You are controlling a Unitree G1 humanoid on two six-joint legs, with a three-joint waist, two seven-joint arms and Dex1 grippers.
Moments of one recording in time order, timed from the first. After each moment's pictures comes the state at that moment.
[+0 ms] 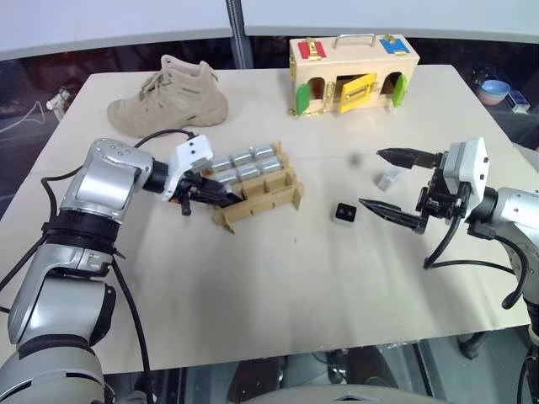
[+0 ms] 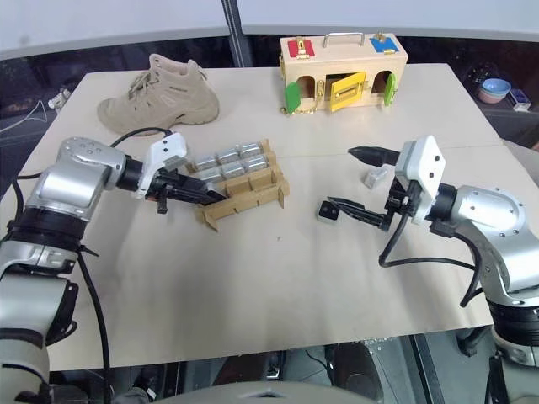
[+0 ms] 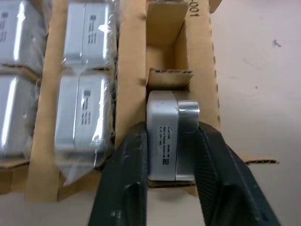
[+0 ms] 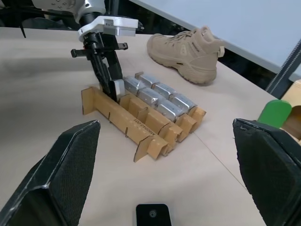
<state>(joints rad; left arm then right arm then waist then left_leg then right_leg) -0.85 0.87 -0.25 0.43 -0.10 0.48 -1.44 -0.33 -0.70 -0.11 -0.42 0.57 0.38 0.93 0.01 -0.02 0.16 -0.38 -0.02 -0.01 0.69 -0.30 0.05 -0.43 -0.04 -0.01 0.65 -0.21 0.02</state>
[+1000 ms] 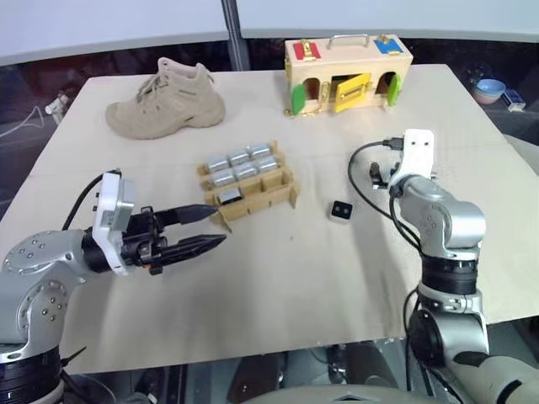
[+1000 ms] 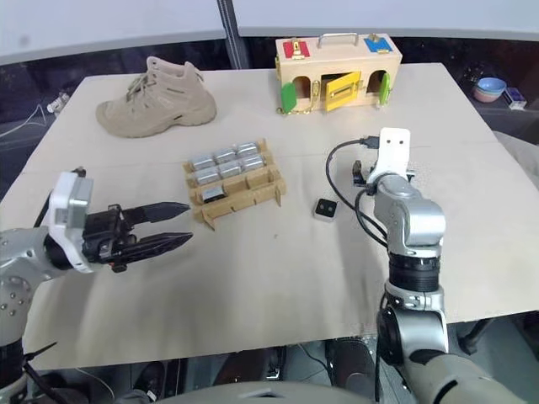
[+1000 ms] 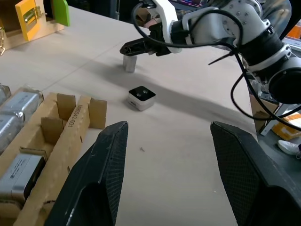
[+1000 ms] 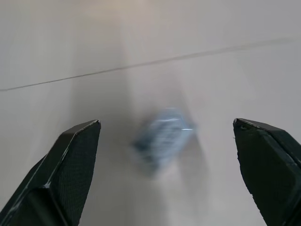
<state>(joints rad) -0.03 0.80 0.48 -0.40 -0.76 0.65 -1.25 -0.68 -0.04 -0.22 -0.13 0.16 1.13 -0.27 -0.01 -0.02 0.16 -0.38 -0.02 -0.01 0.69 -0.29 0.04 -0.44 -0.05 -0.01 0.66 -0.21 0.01</state>
